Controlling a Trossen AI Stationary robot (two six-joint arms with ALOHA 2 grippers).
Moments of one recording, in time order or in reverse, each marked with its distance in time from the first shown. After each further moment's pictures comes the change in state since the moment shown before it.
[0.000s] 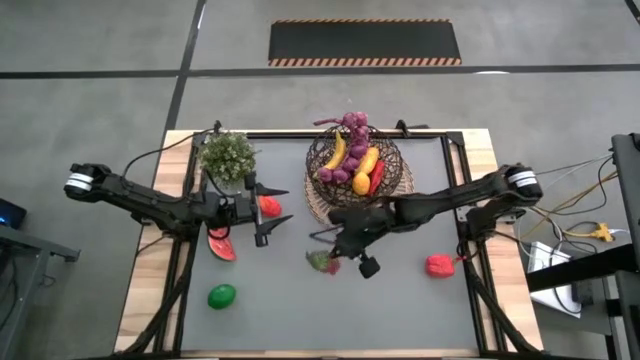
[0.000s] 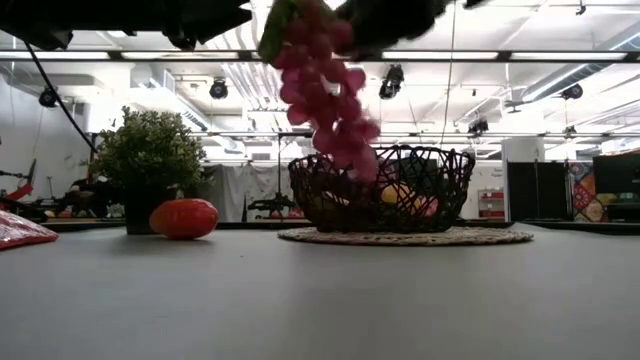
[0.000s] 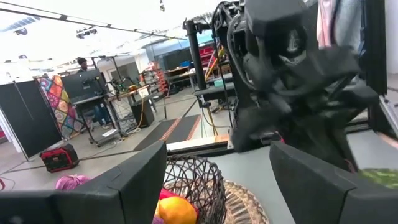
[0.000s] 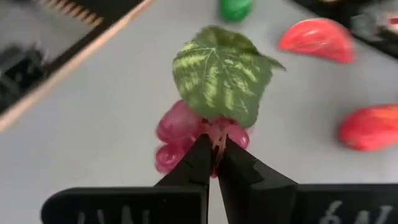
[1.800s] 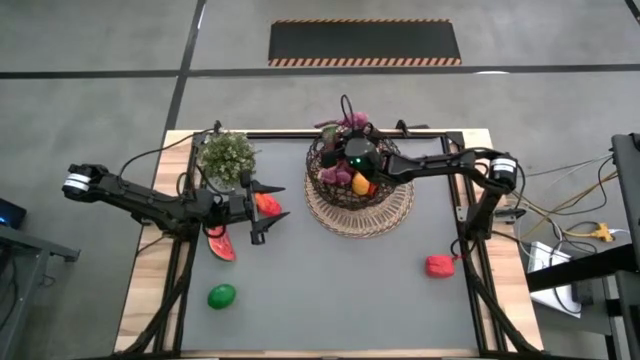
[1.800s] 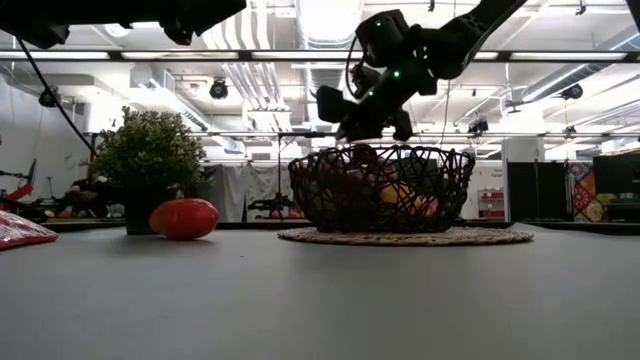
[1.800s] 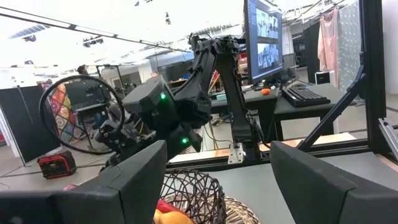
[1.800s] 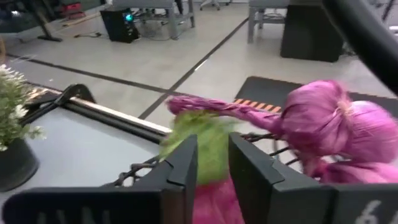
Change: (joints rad) left arm -0.002 -0.041 -0.003 0.026 0.000 -0.017; right arm -0.473 0.147 -0.122 0.601 0.870 0.695
